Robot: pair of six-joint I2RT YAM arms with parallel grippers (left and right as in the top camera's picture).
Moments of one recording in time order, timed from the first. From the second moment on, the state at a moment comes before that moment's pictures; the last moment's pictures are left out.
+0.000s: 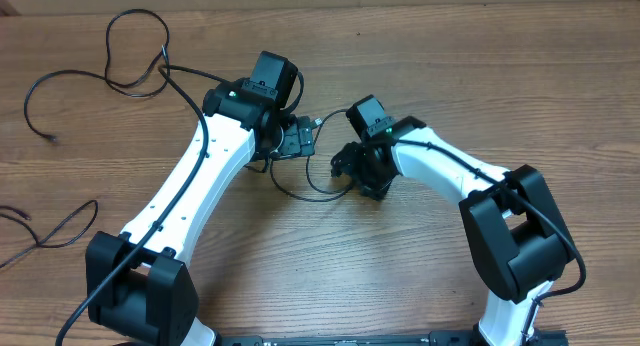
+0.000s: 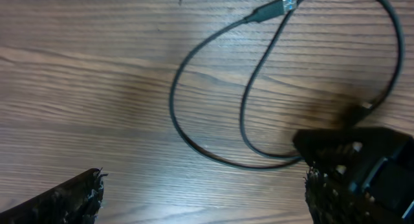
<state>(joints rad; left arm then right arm) -0.38 1.73 1.48 -1.06 -0.02 -0.54 0.50 1.97 1.28 -0.72 -0.25 0.99</state>
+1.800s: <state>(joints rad) -0.63 1.89 1.13 -0.60 0.09 -2.00 0.02 2.04 1.84 -1.40 -0.10 0.64</state>
